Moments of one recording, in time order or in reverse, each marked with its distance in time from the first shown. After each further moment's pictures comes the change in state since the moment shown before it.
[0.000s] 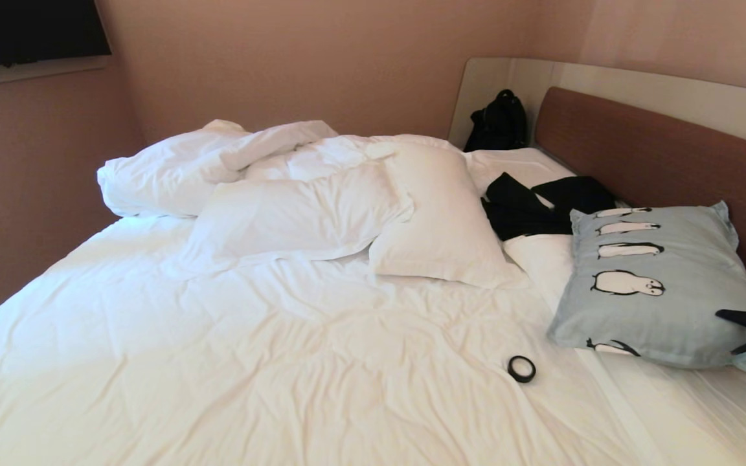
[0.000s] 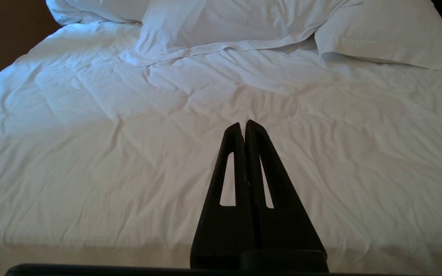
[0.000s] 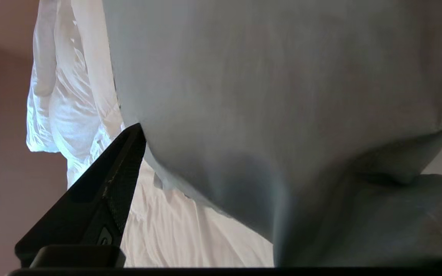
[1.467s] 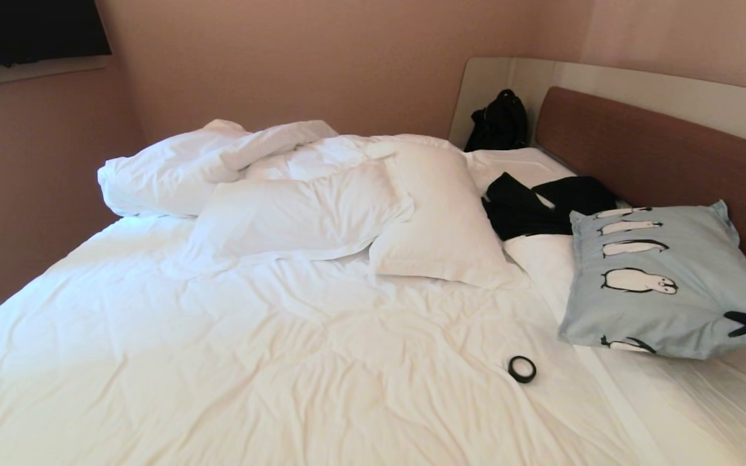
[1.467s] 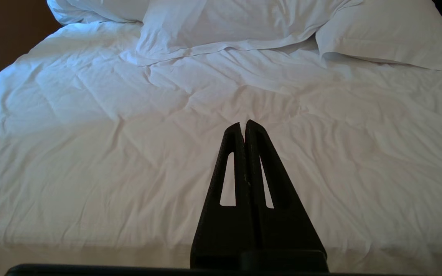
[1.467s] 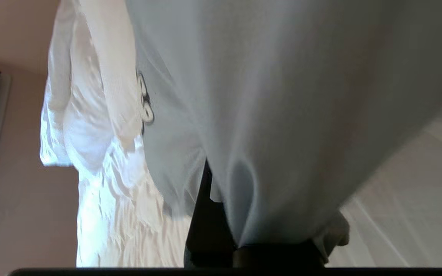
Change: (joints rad) left arm 0.000 0.000 0.000 0.000 0.000 -0.001; right arm 0.006 -0.043 -0.023 -0.004 -0.020 0.087
